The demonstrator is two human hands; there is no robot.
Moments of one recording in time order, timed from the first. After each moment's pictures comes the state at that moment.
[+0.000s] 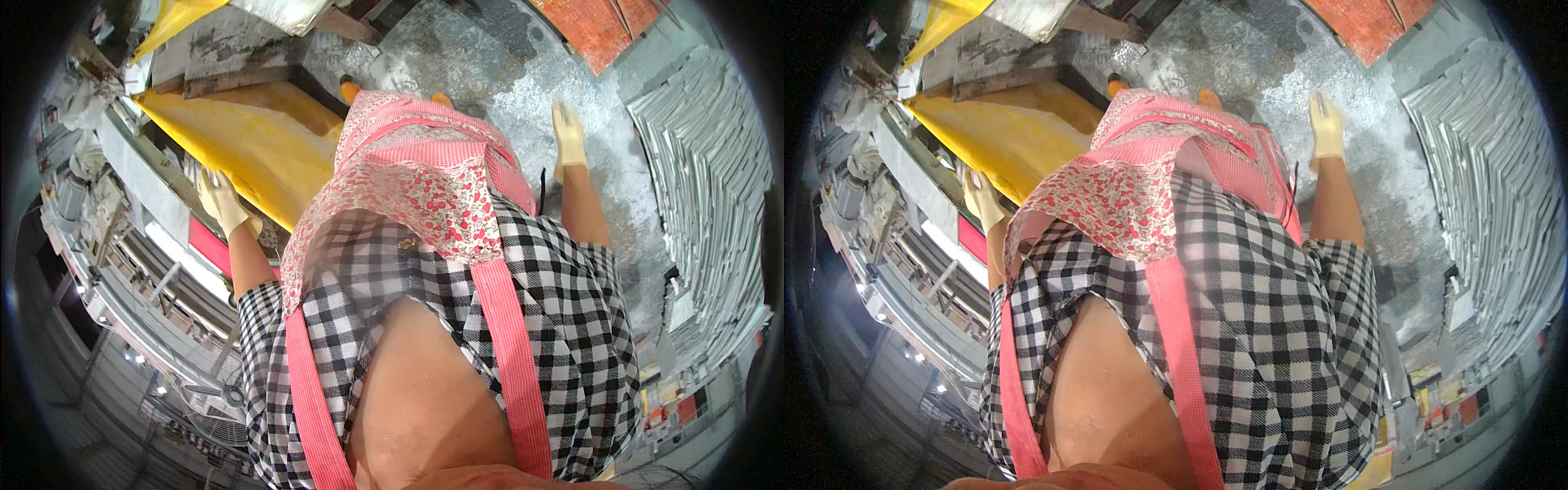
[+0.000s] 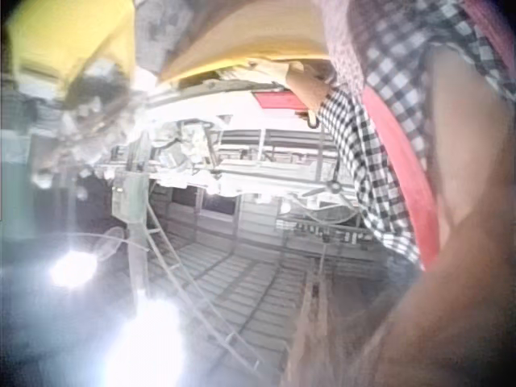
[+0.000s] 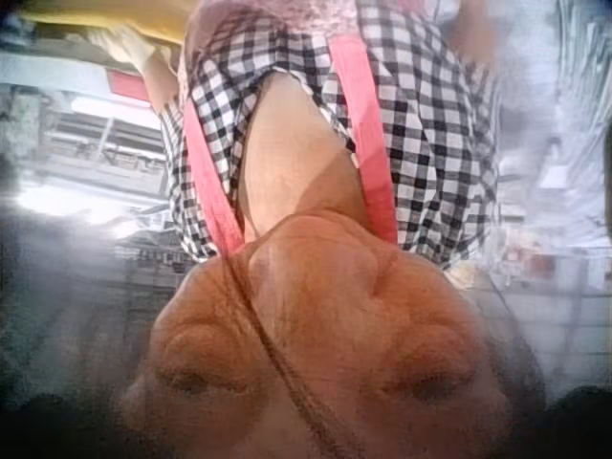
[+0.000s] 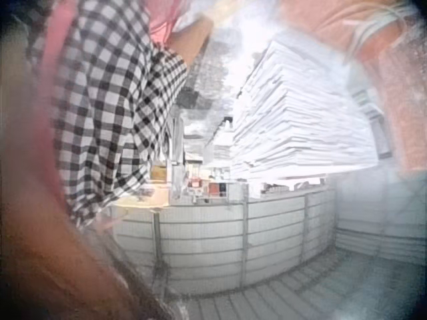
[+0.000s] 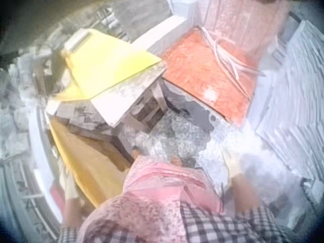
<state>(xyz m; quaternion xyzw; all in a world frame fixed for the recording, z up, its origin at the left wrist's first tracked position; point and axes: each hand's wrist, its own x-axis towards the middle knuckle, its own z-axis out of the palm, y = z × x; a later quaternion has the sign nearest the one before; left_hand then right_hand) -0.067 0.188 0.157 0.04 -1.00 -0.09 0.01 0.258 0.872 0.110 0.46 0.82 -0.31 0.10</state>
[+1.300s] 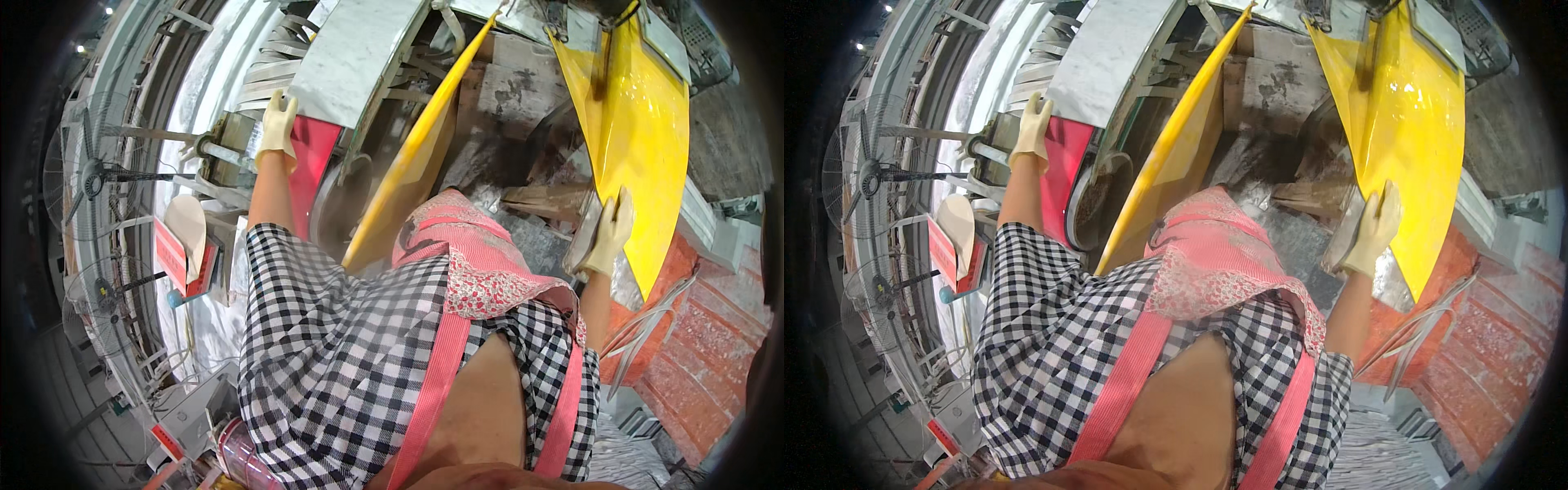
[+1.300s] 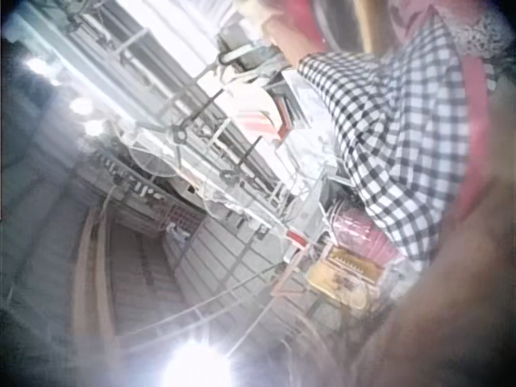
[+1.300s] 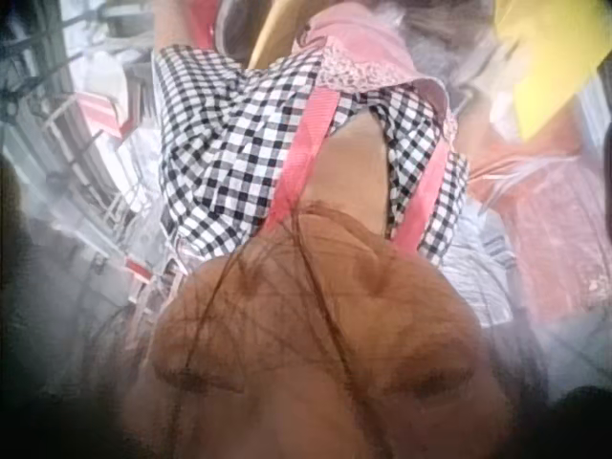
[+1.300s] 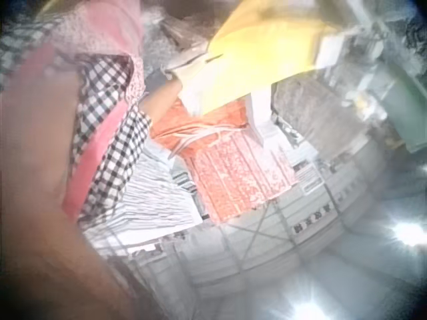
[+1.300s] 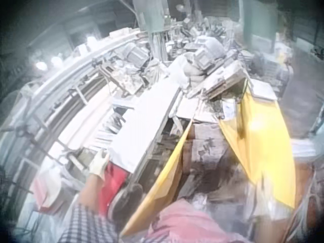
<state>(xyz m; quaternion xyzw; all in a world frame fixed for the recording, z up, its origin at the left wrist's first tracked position) -0.046 -0.152 0.251 0.35 -0.86 -0.35 0.13 -0.177 0.586 0.315 -0.09 0.94 -0.26 -0.20</state>
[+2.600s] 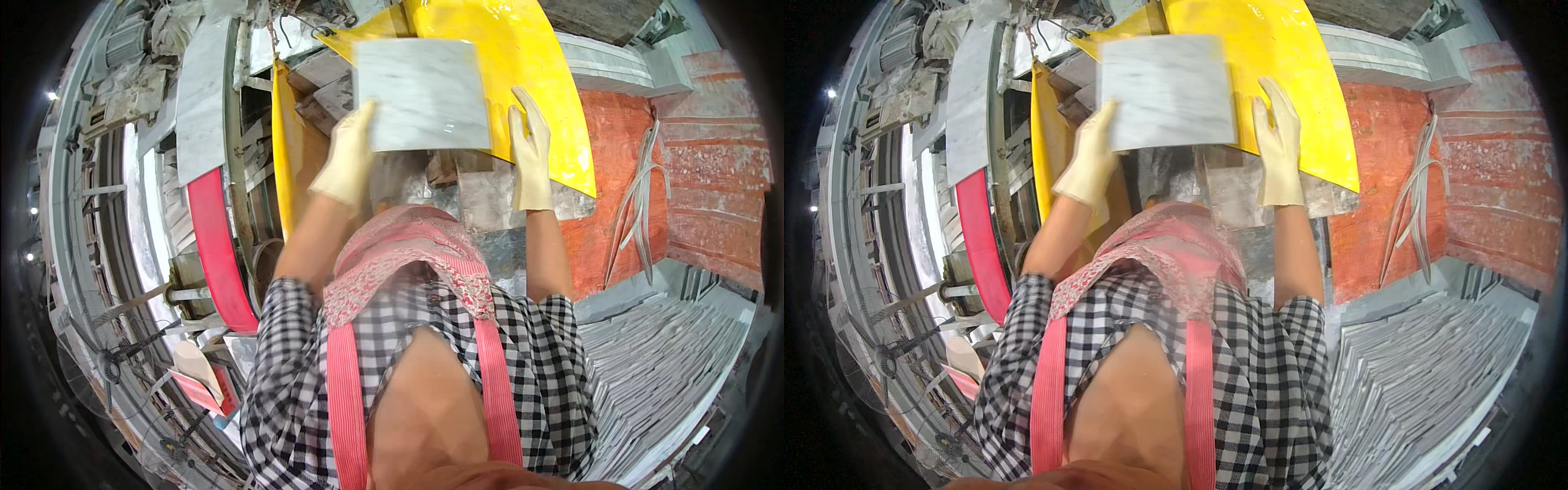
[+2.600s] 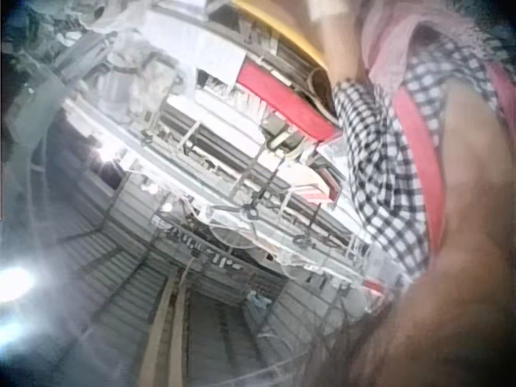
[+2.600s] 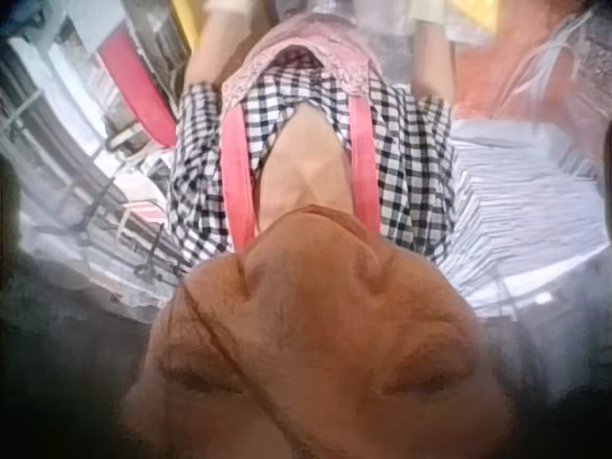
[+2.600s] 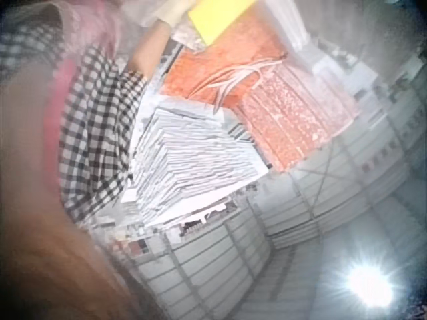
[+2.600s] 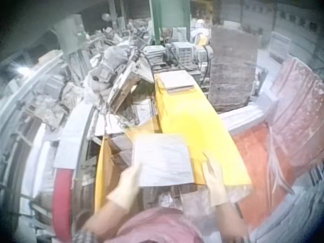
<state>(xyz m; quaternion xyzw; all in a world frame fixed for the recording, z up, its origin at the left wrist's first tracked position) -0.174 0.354 0.307 0.07 -0.58 -0.81 -0.10 -0.123 0.659 0.329 0.03 0.85 -0.44 -0.27</state>
